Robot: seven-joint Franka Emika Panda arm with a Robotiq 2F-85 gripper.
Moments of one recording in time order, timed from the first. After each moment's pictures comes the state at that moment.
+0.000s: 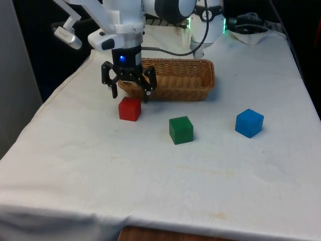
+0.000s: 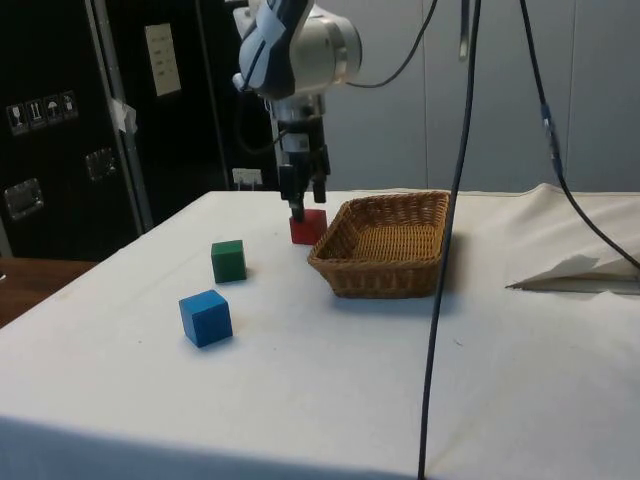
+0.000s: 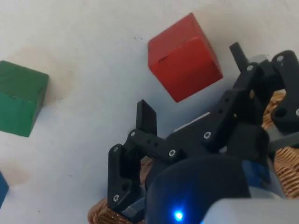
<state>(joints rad) 0.30 0.64 -0.64 -1.96 0.53 2.44 -0.57</state>
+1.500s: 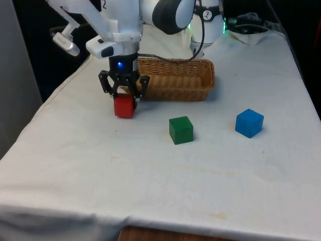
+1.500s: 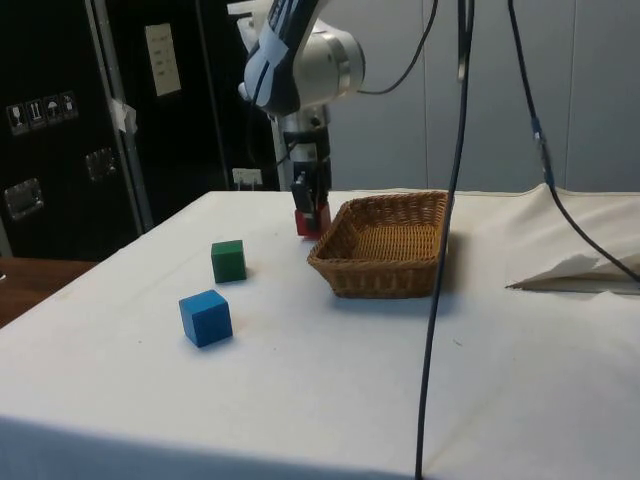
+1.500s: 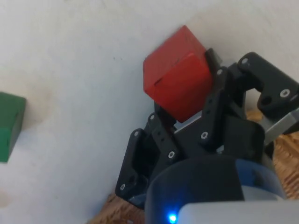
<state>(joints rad) 0.31 0.69 -0.66 -1.95 0.54 2.47 -0.66</state>
